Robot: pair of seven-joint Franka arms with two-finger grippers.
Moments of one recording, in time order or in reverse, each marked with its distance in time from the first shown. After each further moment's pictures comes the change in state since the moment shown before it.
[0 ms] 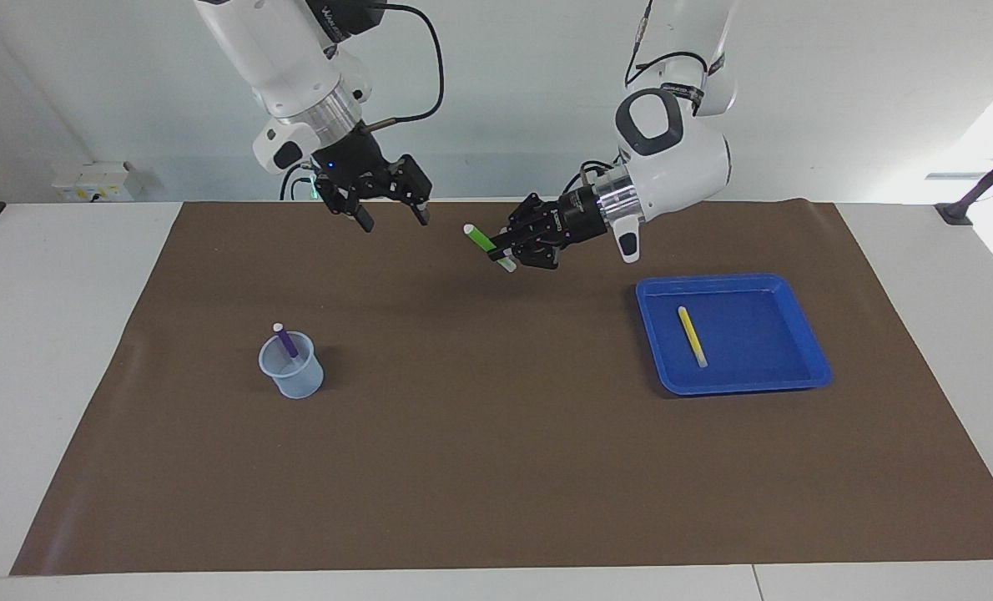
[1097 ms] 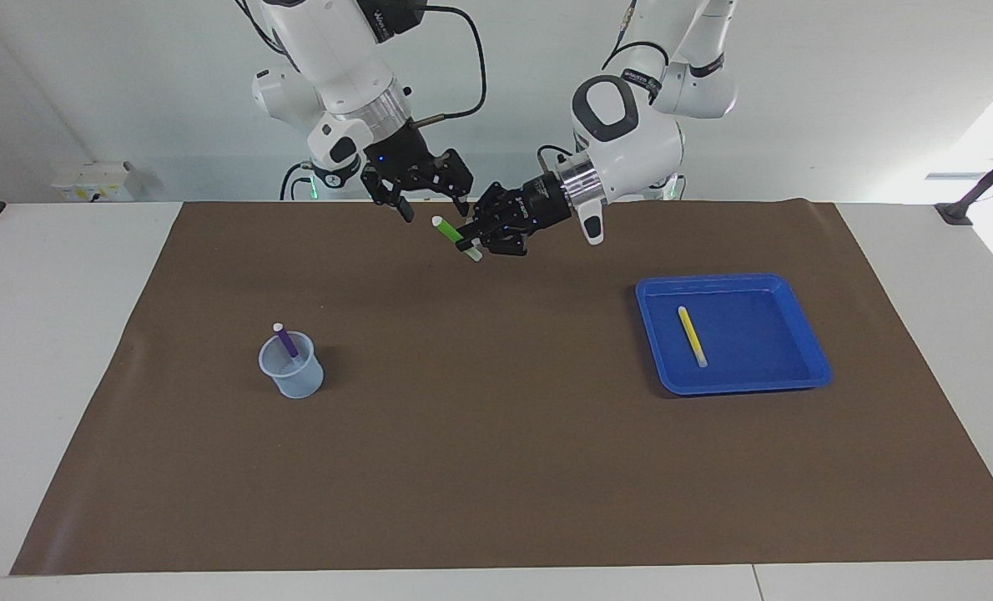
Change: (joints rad) left arm -0.126 -0.014 0.002 -0.027 -0.202 0.180 0.027; right arm 0.074 -0.023 0.003 -0.056 0.000 0.038 0.079
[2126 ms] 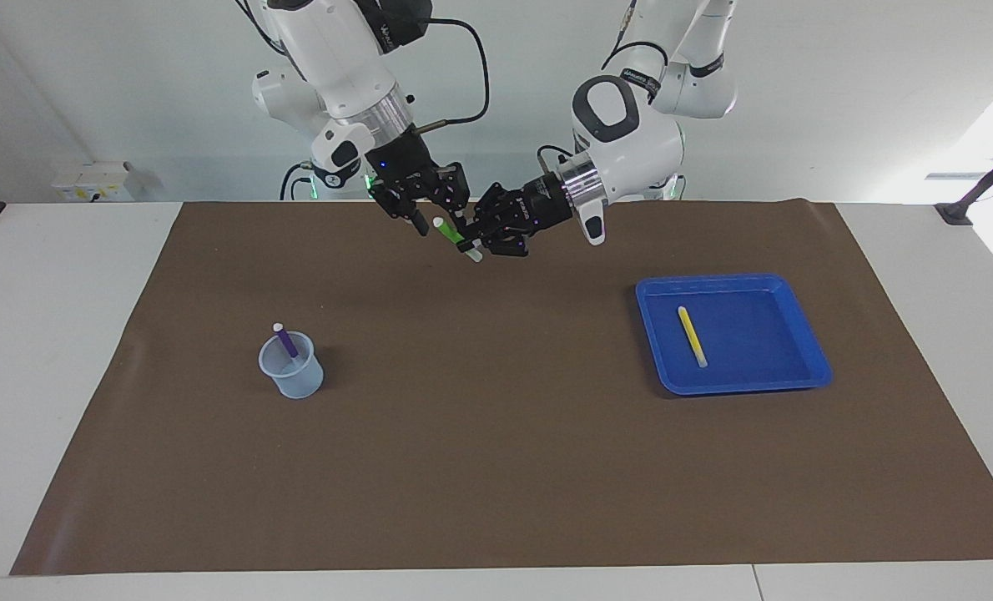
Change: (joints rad) left arm 0.000 0.000 0.000 0.000 -0.015 0.008 0.003; right arm 0.011 -0.014 -0.001 -0.057 0.000 0.125 0.000
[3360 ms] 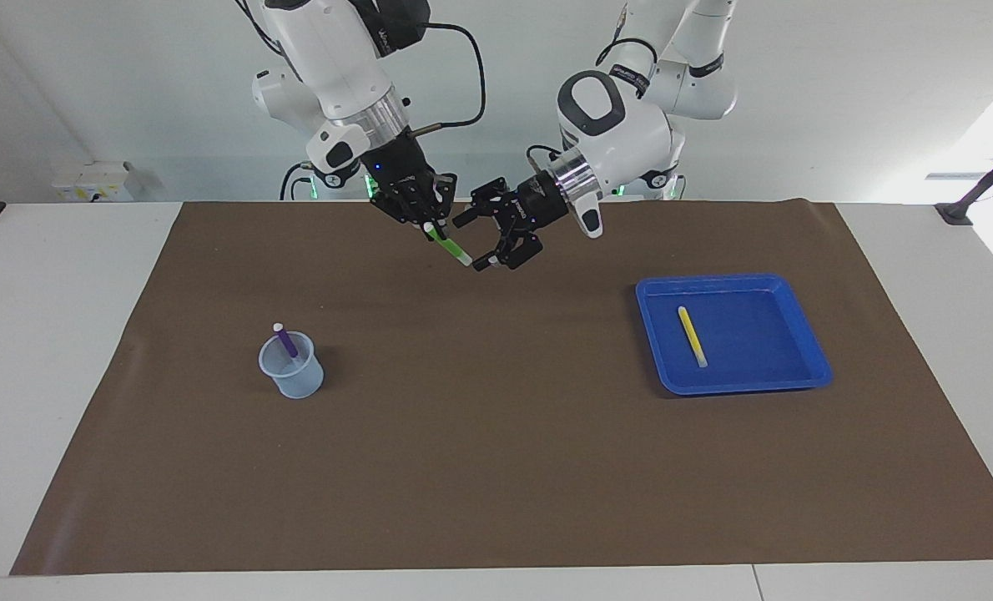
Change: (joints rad) left arm -0.045 -0.001 0.011 -0.008 -0.021 0.147 0.027; right arm -0.002 -0.003 -0.007 -0.011 -0.054 0.014 -0.031
